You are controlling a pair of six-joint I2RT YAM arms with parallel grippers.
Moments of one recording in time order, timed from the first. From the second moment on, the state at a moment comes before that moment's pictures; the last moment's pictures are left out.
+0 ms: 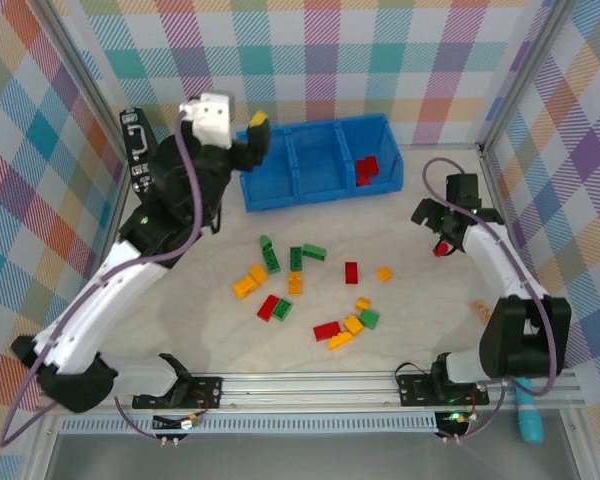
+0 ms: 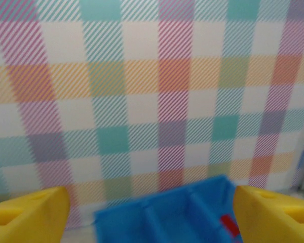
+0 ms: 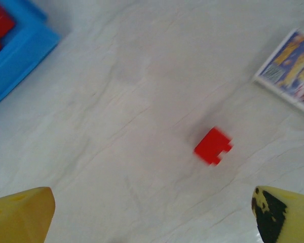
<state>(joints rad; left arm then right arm) -0.69 1.23 1.57 -0.31 -0.52 0.05 -0.02 1.43 1.09 -0.65 0.09 0.52</state>
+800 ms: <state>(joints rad) -0.51 0.93 1.24 -0.67 -0.41 0.16 -0.11 1.80 1.17 -0.69 0.04 0.55</state>
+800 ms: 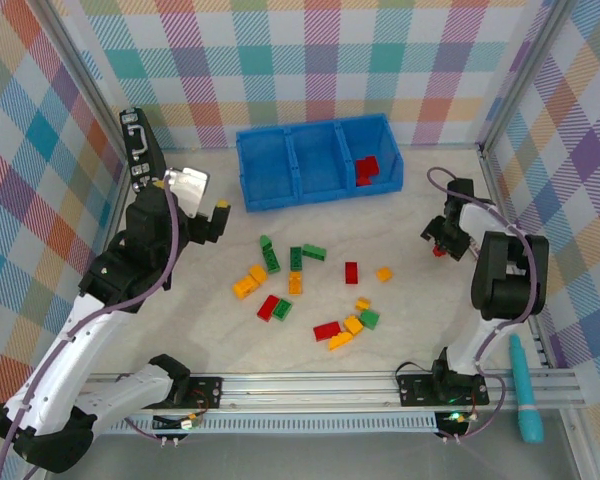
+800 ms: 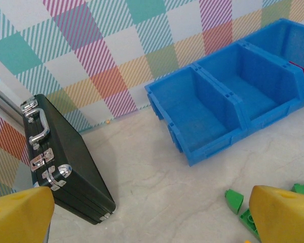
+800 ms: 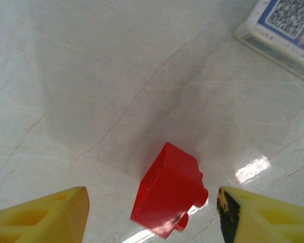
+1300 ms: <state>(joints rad) -0.50 0.91 1.23 -0.67 -0.42 0.17 -0.11 1.86 1.21 -0.70 0.09 0.52</state>
